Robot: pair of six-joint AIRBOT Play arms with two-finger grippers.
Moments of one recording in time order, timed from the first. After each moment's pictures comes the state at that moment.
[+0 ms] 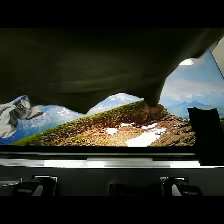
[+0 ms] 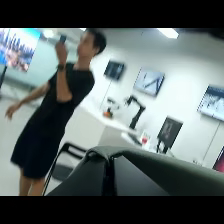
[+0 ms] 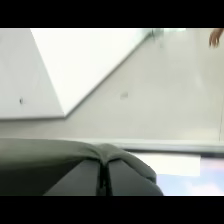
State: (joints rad) left arm -0.05 -0.55 1.36 0.78 -0.47 -1.43; right arm -0.14 -0.75 1.66 -0.84 0.92 1.42
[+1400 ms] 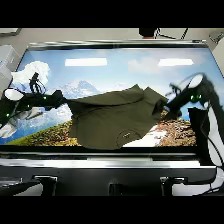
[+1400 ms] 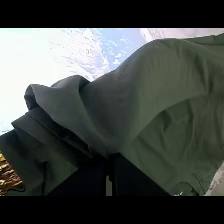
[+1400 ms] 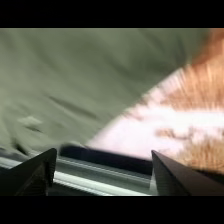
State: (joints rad) left arm 0.06 -1.31 1.08 0.82 -0.97 -1.47; right arm -0.13 -1.59 1.27 -1.14 1.55 1.56
